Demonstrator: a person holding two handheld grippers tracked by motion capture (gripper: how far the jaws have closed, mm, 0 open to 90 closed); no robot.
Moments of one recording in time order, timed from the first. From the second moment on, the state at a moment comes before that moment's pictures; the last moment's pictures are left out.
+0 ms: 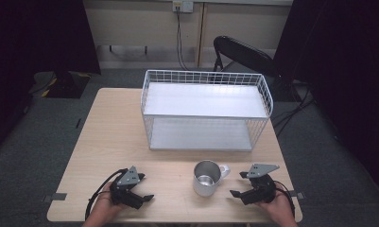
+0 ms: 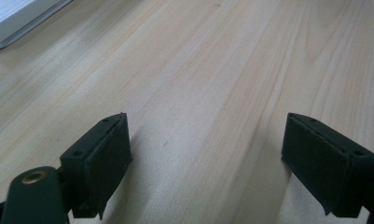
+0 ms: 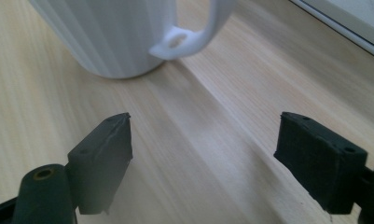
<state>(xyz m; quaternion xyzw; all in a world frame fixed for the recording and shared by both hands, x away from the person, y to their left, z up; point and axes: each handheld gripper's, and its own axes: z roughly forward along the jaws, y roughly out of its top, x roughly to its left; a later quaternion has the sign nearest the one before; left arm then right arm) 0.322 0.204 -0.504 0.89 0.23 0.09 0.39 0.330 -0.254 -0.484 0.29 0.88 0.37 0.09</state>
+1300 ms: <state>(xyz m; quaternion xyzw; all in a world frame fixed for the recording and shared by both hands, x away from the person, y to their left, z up) 0.322 0.204 -0.504 0.89 0.23 0.09 0.39 0.318 -0.211 -0.413 0.20 0.89 0.40 0.07</state>
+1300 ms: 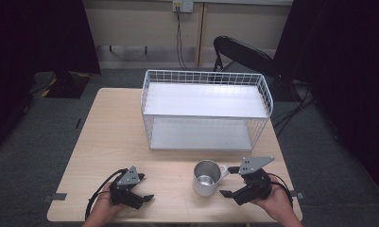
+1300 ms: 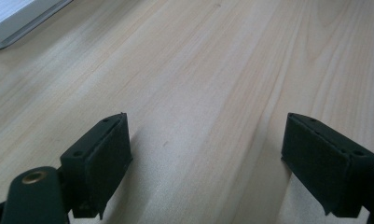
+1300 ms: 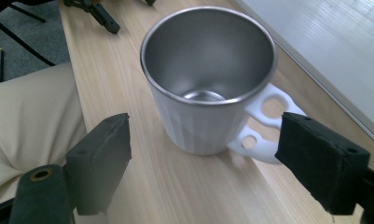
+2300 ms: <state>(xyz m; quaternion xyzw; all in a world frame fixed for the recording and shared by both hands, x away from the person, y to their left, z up) 0.322 0.204 -0.504 0.89 0.23 0.09 0.39 0.319 -0.163 -0.411 0.15 0.90 0.40 0.07</state>
